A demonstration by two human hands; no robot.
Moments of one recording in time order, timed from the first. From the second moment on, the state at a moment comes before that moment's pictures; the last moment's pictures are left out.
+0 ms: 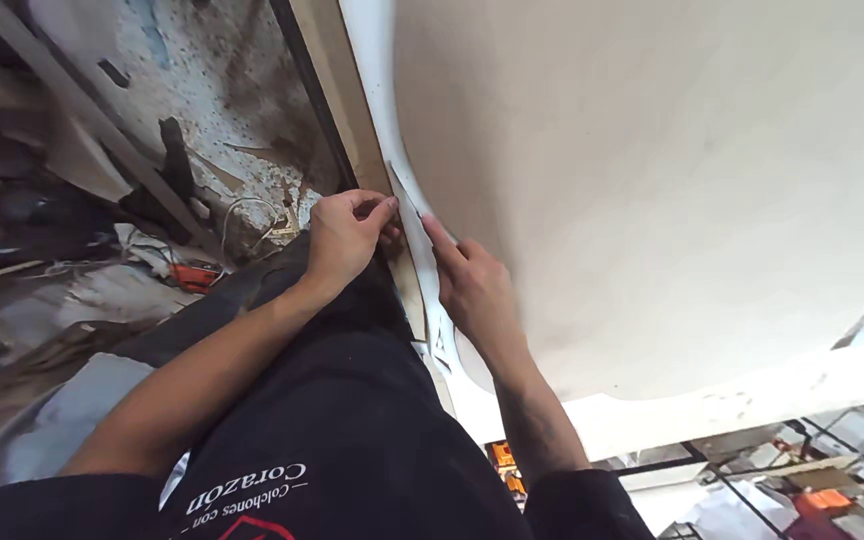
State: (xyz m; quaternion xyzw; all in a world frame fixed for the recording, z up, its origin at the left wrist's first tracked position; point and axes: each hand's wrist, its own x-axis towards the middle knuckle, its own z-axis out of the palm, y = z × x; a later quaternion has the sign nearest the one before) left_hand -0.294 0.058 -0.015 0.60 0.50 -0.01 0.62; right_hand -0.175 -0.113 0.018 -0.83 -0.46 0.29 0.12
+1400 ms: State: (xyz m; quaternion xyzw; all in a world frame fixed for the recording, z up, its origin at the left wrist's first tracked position) left_hand -0.288 0.009 -0.008 0.68 0.42 -0.31 0.52; right_hand -0.137 -0.197 0.037 -0.80 -0.51 0.32 0.04
